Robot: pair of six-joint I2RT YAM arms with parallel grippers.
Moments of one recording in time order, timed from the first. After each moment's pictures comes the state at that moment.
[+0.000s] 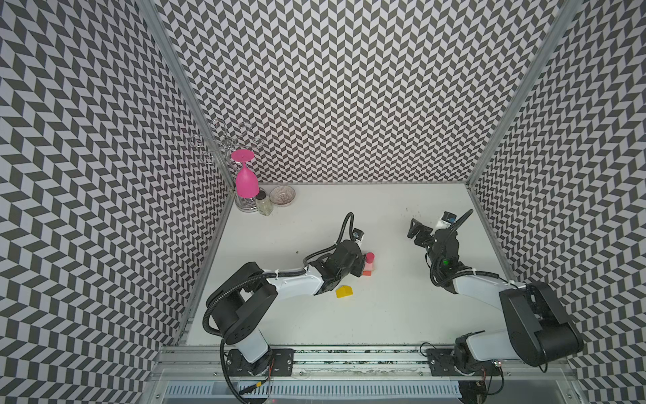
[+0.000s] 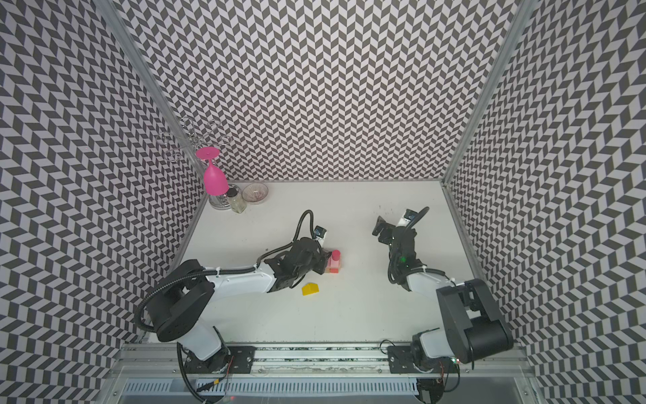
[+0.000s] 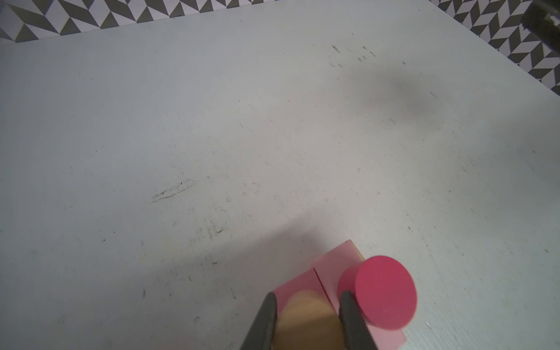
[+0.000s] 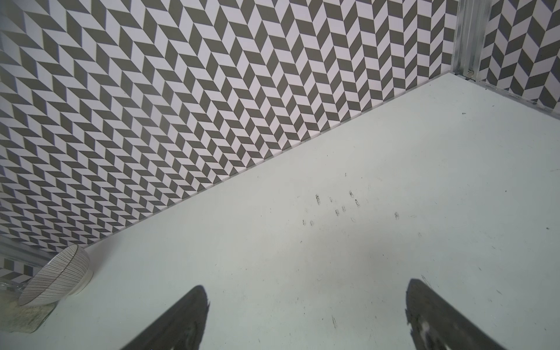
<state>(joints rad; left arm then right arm) -0.87 1.65 0.83 0.20 -0.20 -0.27 0.24 1.41 0.50 0.63 0.25 0.50</state>
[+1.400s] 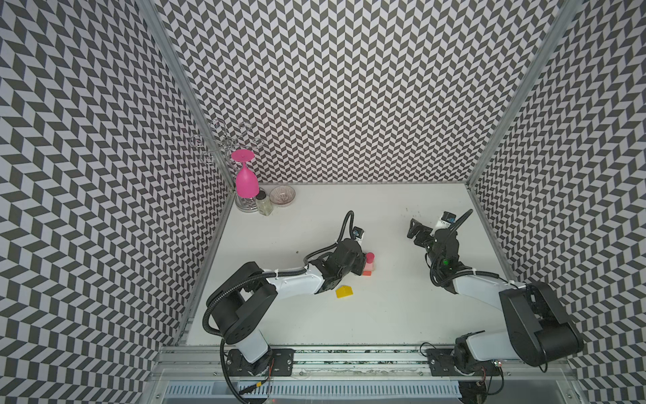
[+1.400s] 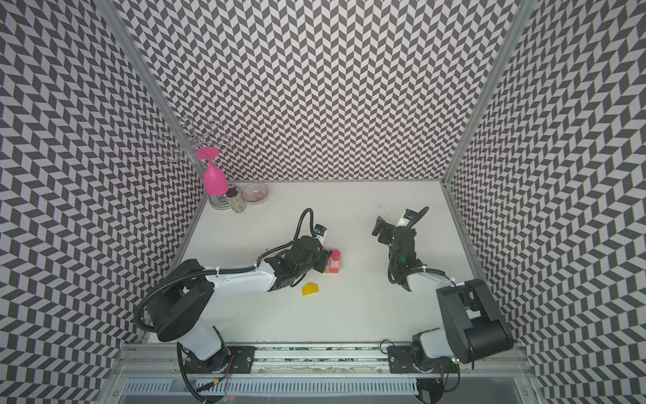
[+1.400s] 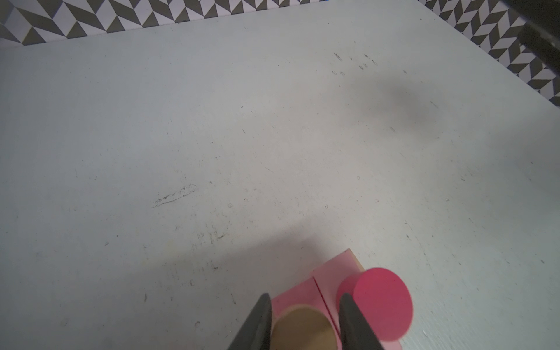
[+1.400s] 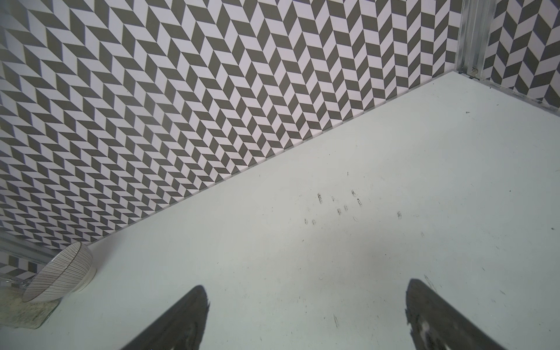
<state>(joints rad) -0.87 1.65 0.85 0.19 -0.20 -0.28 0.24 1.41 0.50 0.63 0.25 0.50</state>
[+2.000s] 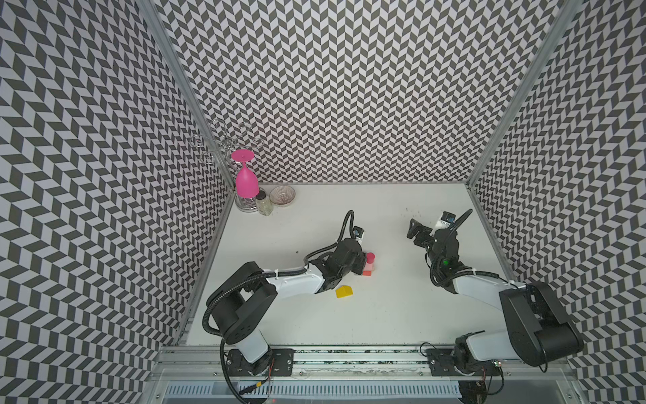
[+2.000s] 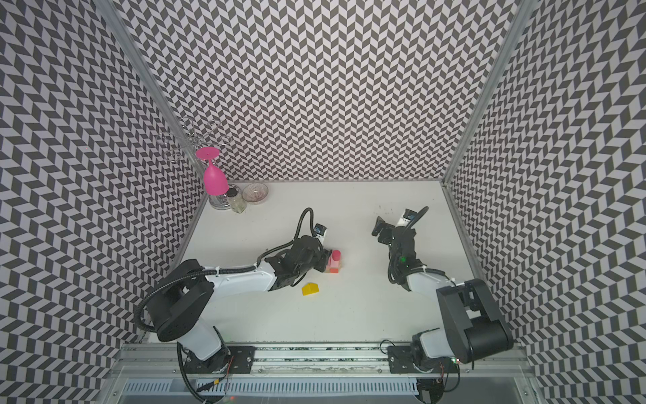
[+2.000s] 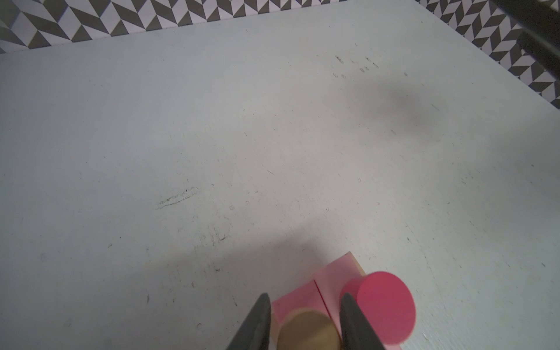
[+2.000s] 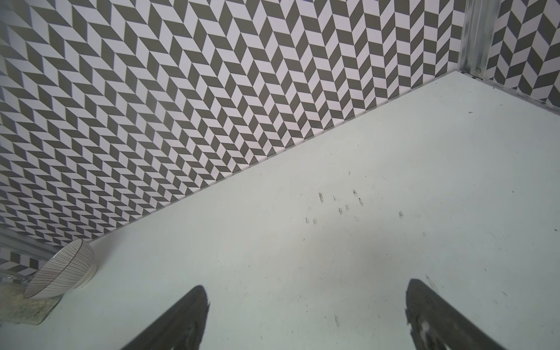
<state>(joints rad) -0.87 1.65 0.87 0.18 -0.22 -0.28 0.24 1.41 0.50 0.62 0.23 0.49</state>
